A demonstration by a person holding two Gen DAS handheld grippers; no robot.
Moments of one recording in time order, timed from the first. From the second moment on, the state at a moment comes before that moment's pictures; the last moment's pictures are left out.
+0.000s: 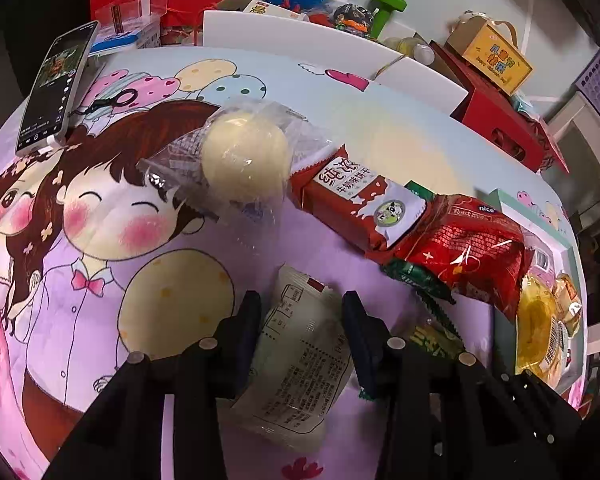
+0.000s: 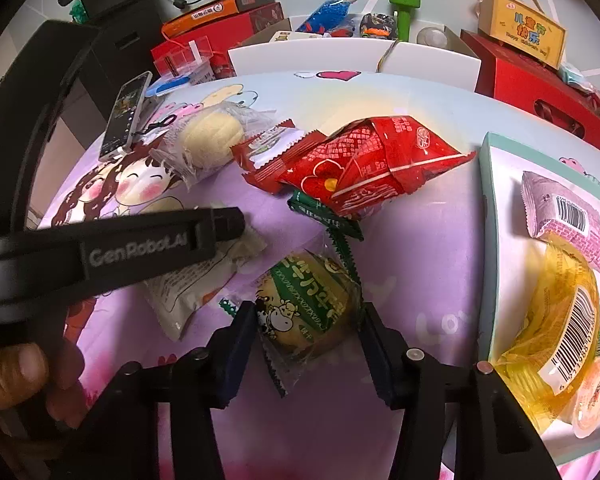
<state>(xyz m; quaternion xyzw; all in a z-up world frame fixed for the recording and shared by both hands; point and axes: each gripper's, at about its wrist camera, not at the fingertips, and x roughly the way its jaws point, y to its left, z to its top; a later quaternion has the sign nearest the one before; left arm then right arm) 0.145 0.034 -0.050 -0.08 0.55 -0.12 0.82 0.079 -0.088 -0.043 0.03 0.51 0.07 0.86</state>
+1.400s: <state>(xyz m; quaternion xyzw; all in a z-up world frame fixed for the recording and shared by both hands) 0.110 0.028 -0.049 -0.05 0.58 -0.16 0.79 0.047 -0.102 -0.030 0.04 0.52 0.06 0.85</state>
